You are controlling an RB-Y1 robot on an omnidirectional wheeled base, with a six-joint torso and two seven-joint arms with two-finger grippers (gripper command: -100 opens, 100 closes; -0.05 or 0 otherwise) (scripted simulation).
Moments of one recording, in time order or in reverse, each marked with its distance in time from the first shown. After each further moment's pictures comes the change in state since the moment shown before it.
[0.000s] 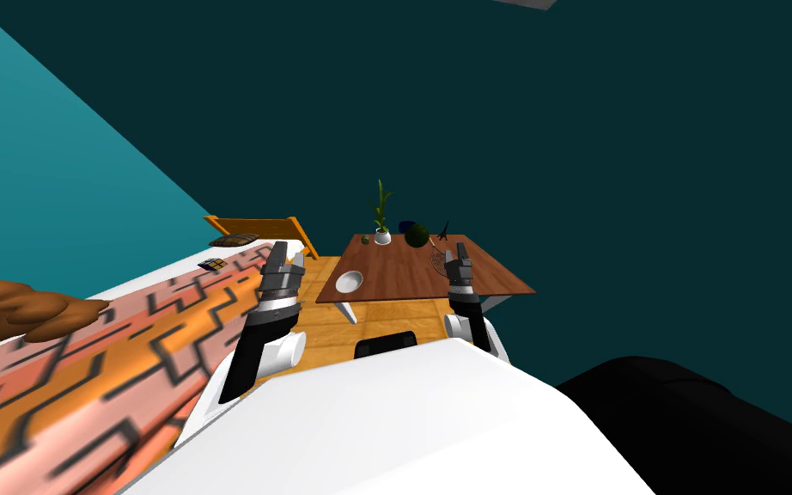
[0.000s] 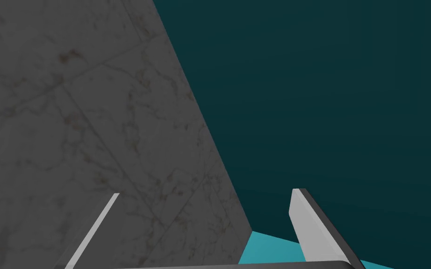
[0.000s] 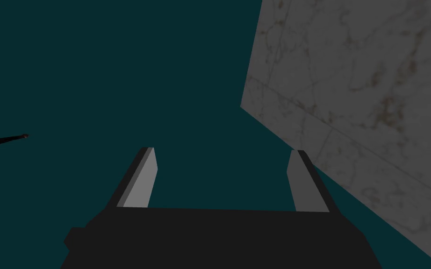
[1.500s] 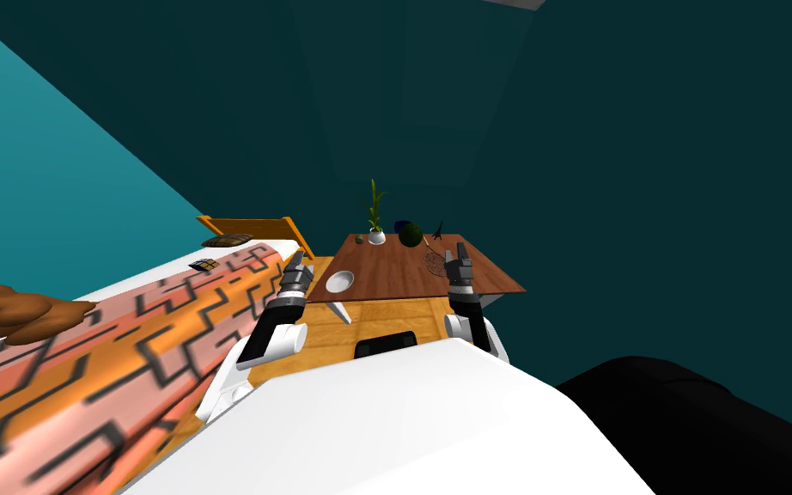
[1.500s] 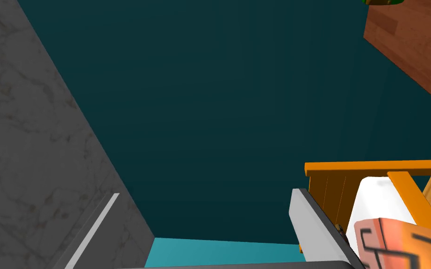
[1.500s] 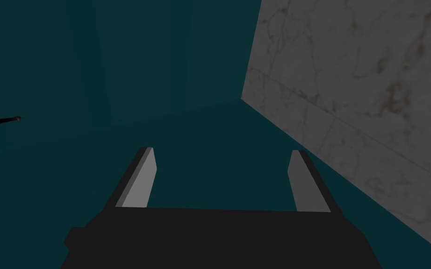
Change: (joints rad) left arm -0.096 0.027 0.045 0.122 0.036 0.367 0.118; right arm 0.000 0.000 0.000 0.000 0.000 0.000 0.000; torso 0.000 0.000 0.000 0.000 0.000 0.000
